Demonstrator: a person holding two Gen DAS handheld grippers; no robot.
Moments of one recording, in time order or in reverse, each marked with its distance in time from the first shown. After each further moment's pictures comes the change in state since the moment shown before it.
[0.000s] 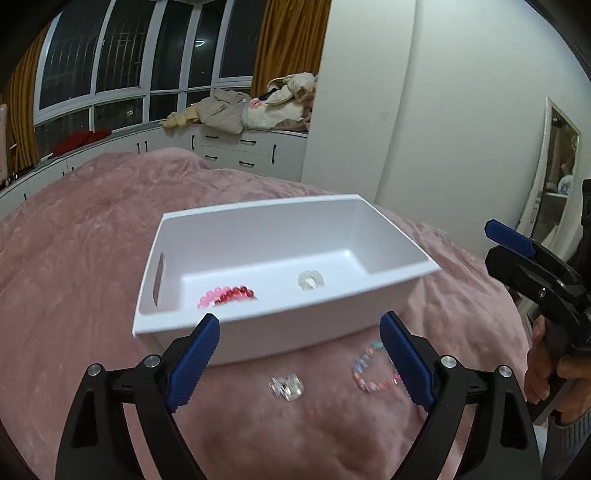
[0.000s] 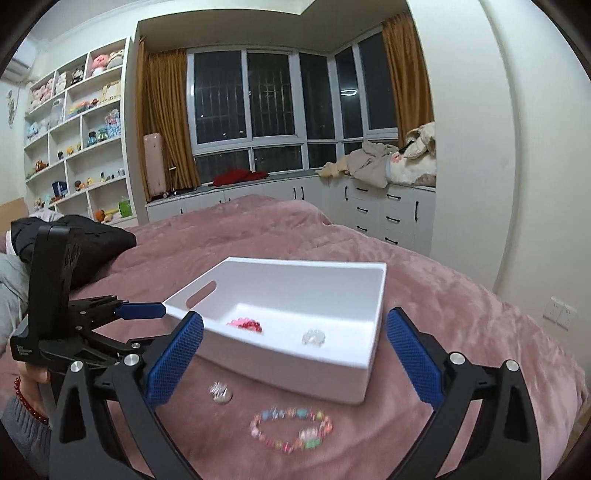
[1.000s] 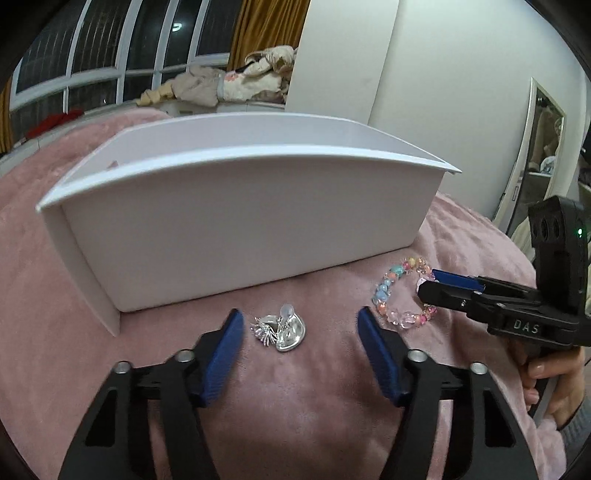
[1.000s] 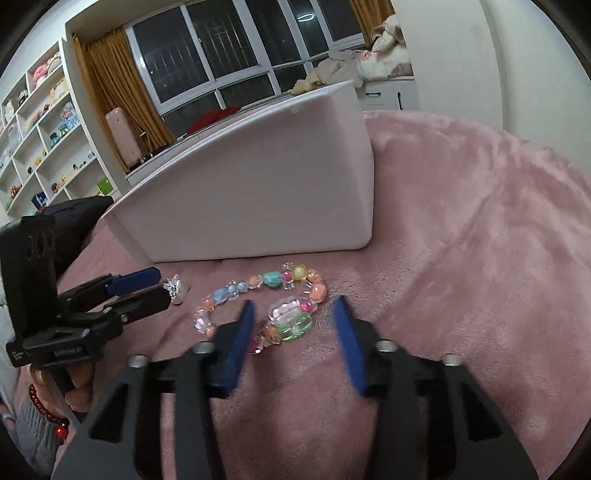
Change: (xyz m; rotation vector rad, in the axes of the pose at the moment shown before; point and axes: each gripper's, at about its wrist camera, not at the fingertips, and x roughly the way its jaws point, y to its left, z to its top) left arm 0.075 0.019 -0.072 0.009 0.073 -0.121; right arm 0.065 -0.037 -0.118 0.241 0.281 0.041
